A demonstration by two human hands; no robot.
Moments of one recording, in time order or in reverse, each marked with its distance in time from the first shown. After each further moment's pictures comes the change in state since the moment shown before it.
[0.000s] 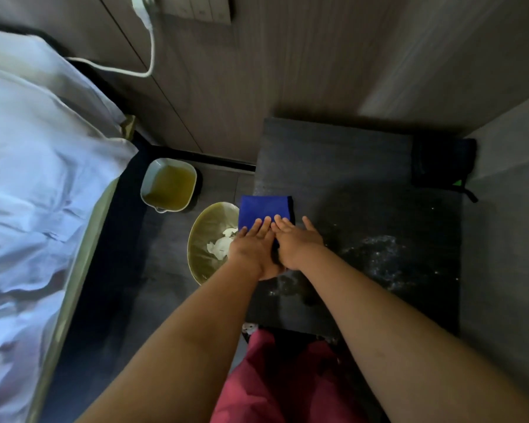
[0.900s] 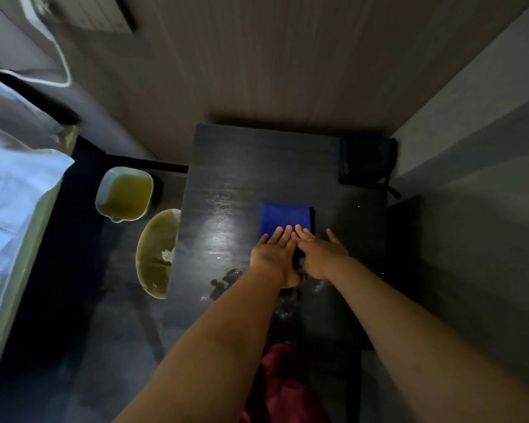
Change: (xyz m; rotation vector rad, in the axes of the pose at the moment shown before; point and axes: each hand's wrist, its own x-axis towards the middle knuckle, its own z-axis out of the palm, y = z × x) left_hand 0.049 0.168 0.001 0.069 -0.024 0.126; right_hand -0.062 0.169 0.045 0.189 -0.067 0.063
